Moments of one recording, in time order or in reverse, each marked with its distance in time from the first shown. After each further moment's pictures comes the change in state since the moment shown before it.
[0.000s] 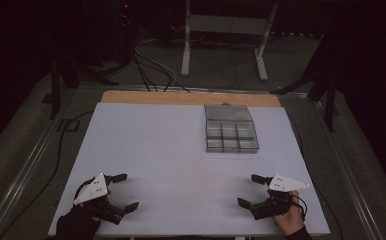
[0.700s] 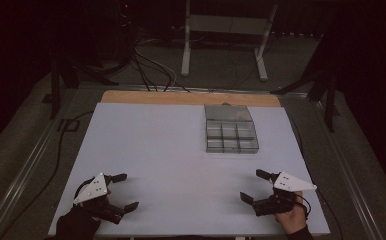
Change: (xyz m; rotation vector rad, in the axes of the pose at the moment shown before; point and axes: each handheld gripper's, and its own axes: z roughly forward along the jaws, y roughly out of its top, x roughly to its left) left arm 0.001 0.000 0.000 -0.007 -0.001 -0.012; right arm 0.002 0.011 -0.010 -0.076 -0.088 -0.023
